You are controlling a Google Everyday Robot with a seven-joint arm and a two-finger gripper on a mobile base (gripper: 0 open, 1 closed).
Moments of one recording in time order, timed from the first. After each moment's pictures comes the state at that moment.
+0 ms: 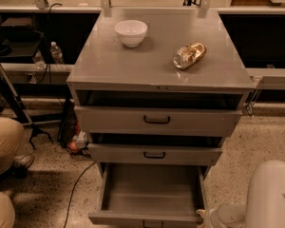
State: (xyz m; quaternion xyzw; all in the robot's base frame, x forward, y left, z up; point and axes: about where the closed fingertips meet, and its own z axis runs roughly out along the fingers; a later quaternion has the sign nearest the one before) arm 0.405 -0.279 0.154 -0.67 0.72 0.04 0.16
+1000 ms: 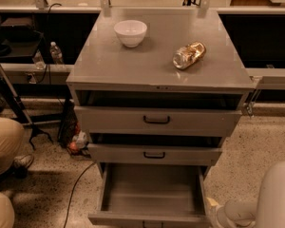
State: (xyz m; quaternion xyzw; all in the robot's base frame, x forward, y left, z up) arm 0.416 -0.302 0.186 -0.65 0.74 0.03 0.17
